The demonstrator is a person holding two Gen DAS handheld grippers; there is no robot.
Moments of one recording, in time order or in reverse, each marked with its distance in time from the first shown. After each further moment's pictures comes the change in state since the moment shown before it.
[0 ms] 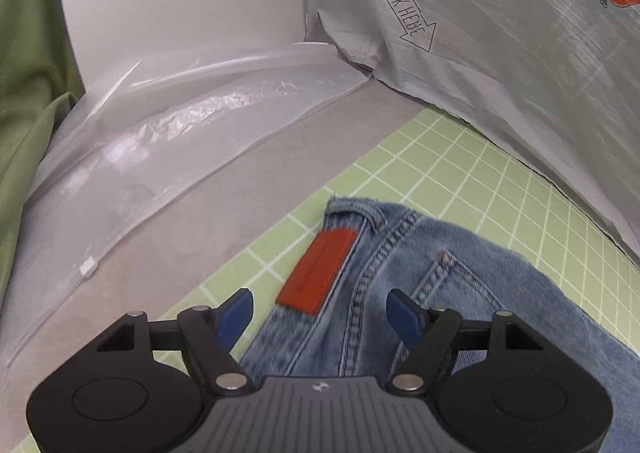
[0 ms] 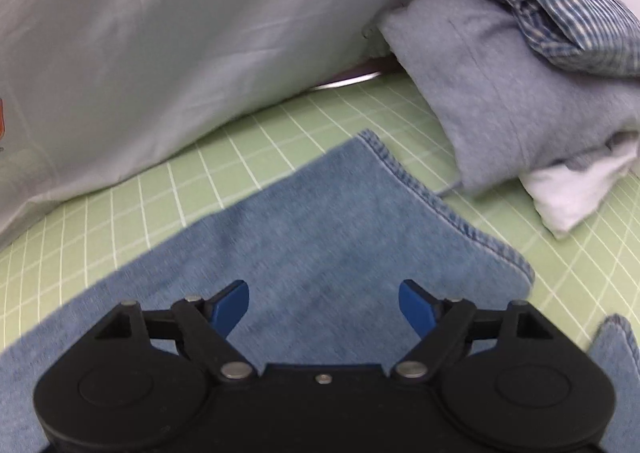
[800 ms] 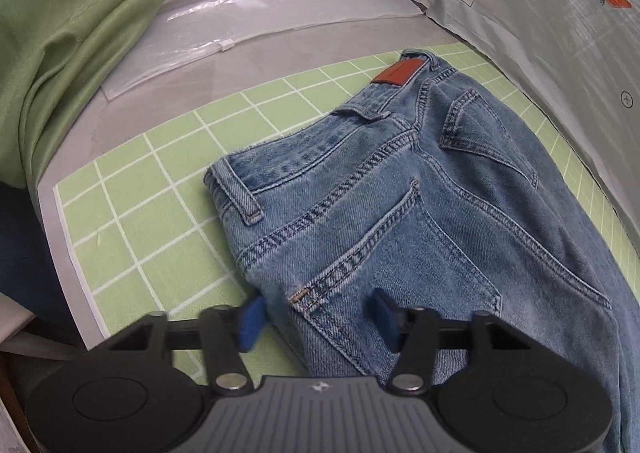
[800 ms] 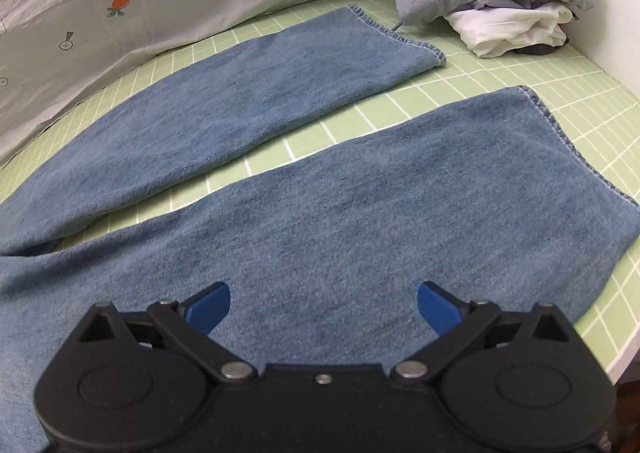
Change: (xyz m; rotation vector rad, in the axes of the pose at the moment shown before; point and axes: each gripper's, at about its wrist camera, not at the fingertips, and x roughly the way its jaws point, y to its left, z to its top) left arm -0.094 0.072 -0.156 -0.177 0.148 -0.051; right arm -0.149 -0.065 -0.197 -0.084 0.111 0.155
